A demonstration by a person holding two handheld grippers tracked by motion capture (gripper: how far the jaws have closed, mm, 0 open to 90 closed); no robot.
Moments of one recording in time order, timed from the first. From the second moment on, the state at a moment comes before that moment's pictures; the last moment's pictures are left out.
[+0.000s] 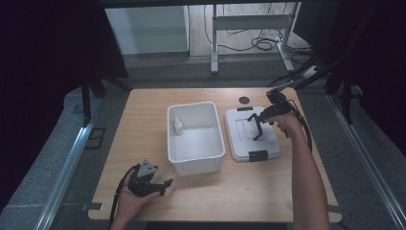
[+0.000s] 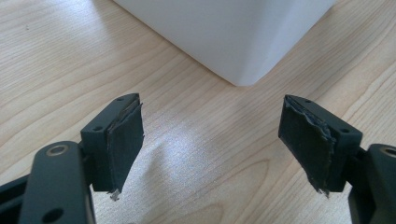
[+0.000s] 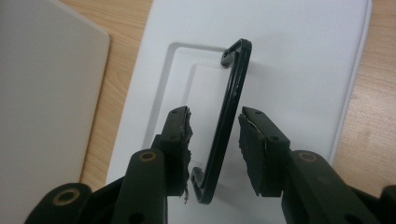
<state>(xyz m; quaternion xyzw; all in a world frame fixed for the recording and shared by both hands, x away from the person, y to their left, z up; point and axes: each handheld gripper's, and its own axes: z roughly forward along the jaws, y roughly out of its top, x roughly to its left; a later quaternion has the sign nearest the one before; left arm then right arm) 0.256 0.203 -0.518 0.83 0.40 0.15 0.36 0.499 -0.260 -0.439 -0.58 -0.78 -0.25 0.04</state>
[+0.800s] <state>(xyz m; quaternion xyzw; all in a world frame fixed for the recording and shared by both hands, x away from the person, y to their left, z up) 0.257 0.203 -0.520 0.83 0.40 0.15 0.35 0.514 -0.258 -0.472 -0.61 -0.75 -0.24 0.09</state>
